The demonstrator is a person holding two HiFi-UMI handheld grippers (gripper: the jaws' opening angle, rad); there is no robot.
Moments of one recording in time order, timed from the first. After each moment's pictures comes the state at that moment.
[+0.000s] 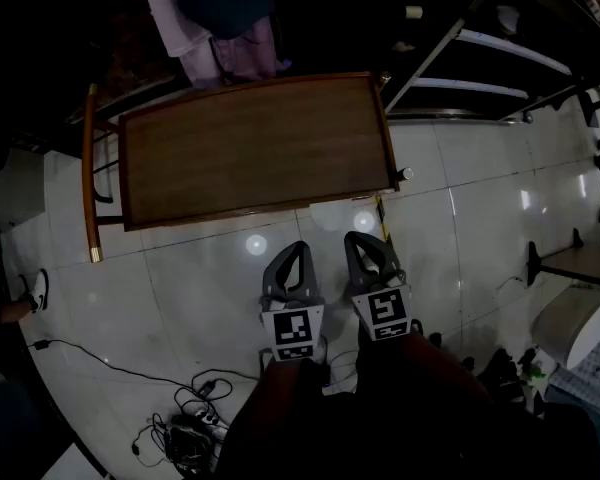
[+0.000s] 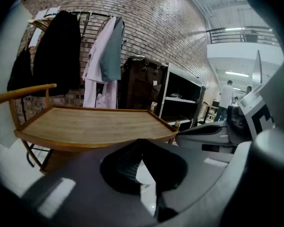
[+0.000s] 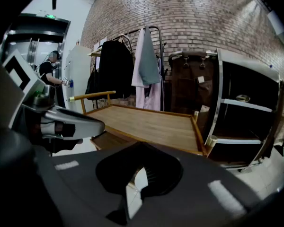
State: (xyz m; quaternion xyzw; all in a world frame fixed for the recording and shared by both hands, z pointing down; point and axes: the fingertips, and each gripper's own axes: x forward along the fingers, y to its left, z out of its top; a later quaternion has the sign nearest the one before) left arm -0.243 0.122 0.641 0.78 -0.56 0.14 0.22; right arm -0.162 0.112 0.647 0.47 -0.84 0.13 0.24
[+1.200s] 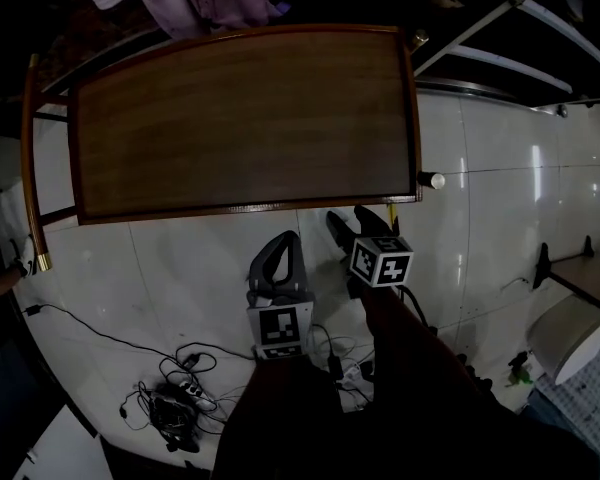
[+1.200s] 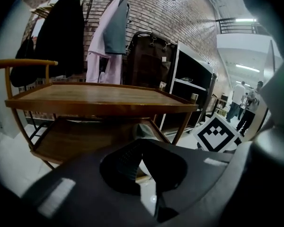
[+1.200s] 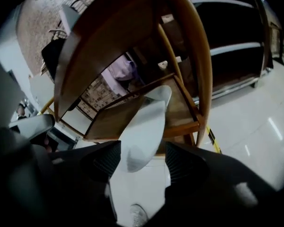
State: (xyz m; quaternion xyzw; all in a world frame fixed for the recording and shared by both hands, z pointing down) left arm -0.232 0.076 0.749 0.76 -0.59 0.16 0.24; right arm -0.127 0.061 0.886 0.45 -0.73 0.46 0.21
